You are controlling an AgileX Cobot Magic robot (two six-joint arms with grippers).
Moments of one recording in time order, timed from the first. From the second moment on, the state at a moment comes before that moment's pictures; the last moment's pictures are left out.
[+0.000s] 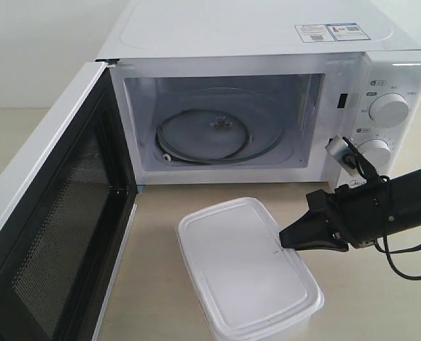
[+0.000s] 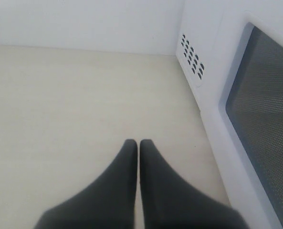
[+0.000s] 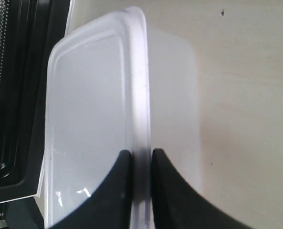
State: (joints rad) left arm 0.03 0.00 0.00 0.10 0.34 -0.19; right arm -0.07 1.91 -0.77 1.36 0.97 -1.30
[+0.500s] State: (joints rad) left arm 0.03 0.00 0.00 0.10 0.34 -0.19; right arm -0.07 1.78 -0.77 1.24 0.94 -1.17
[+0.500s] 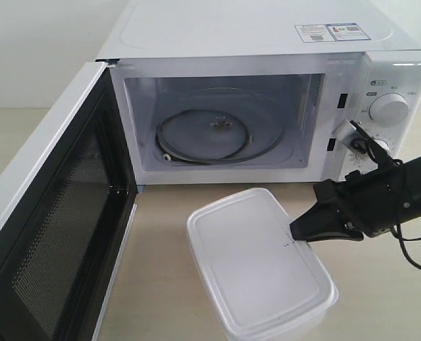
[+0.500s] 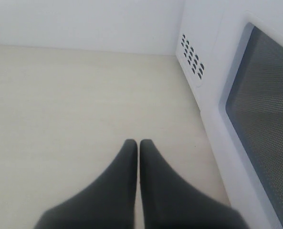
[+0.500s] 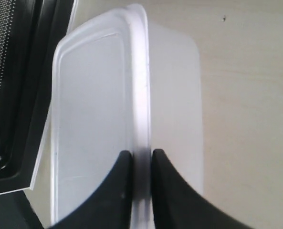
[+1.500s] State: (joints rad) left arm 0.03 0.00 0.00 0.10 0.34 -0.19; right arm -0.07 1.63 -0.65 1.39 0.83 -1.17
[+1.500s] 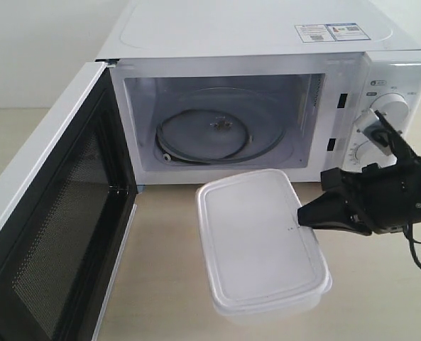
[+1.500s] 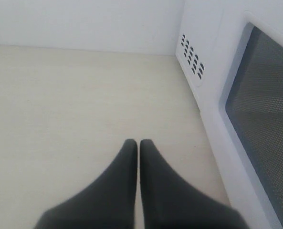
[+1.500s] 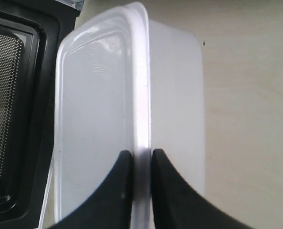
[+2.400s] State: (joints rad) left arm 0.03 0.00 0.00 0.10 0.34 -0.19; right arm 0.44 1.38 -0.55 1.41 0.22 -0.70
